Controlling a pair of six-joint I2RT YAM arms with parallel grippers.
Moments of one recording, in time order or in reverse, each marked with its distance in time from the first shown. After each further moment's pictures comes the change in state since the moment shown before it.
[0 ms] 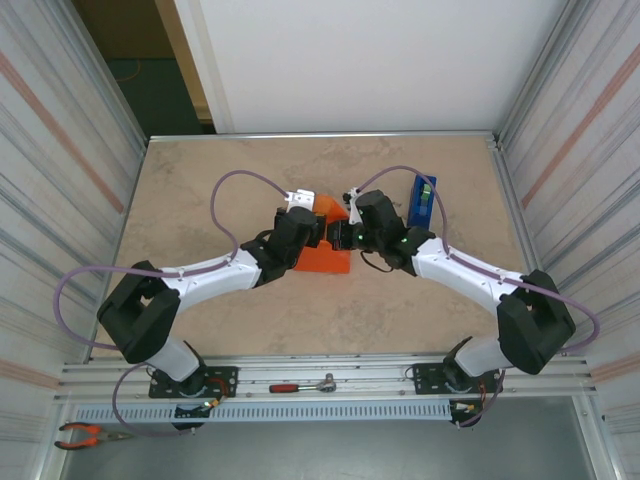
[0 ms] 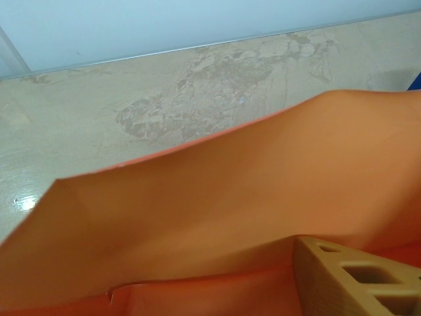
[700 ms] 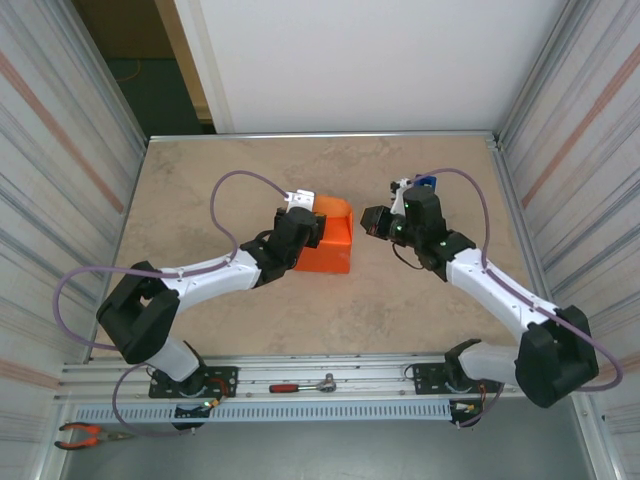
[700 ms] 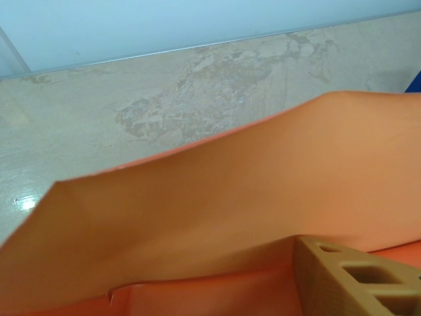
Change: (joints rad) left arm 0.000 -0.004 -0.003 0.000 0.000 0.000; right arm -0.222 -0.175 -0.117 0.036 -0.073 0.130
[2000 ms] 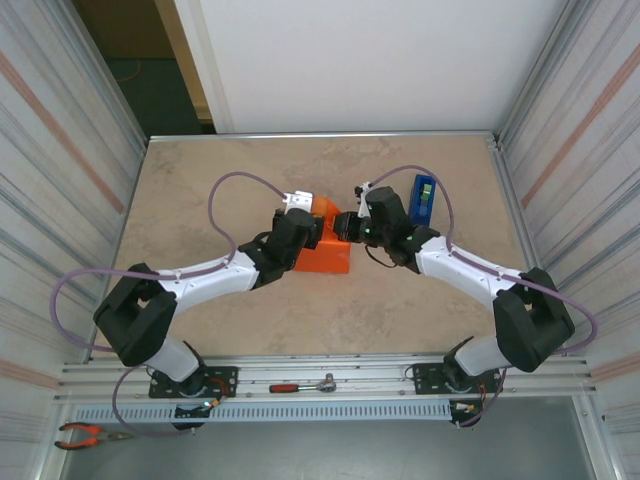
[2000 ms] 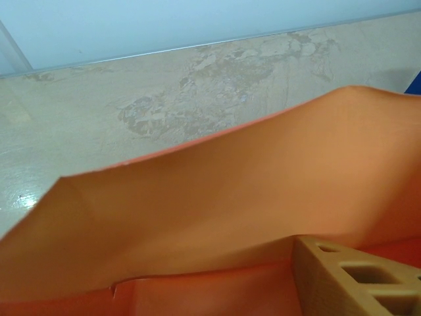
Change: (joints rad) left arm 0.000 -0.018 -0.017 -0.001 -0.001 -0.003; right arm 0.168 0.192 0.088 0.051 0.088 -0.078
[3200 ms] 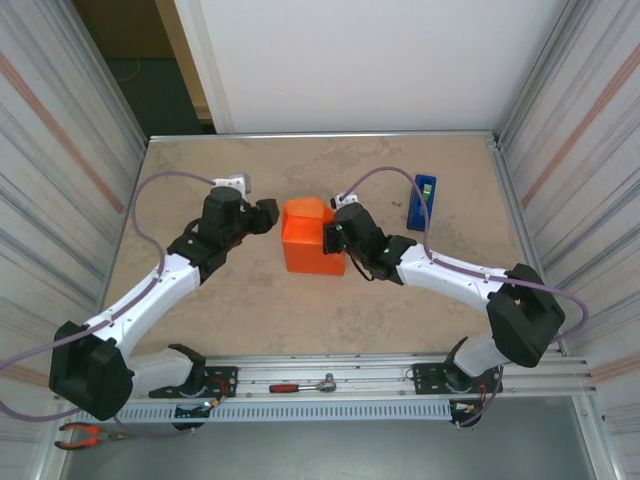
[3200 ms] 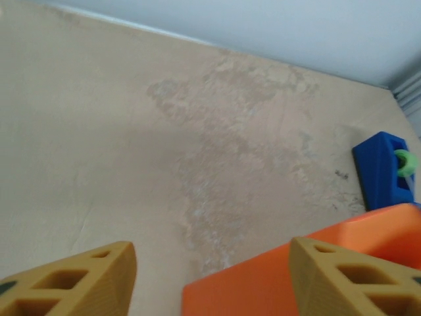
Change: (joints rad) left arm 0.374 -0.342 -0.047 -0.291 0.473 -0.226; right arm 0.200 0.048 0.039 -0.040 0.409 -0.197
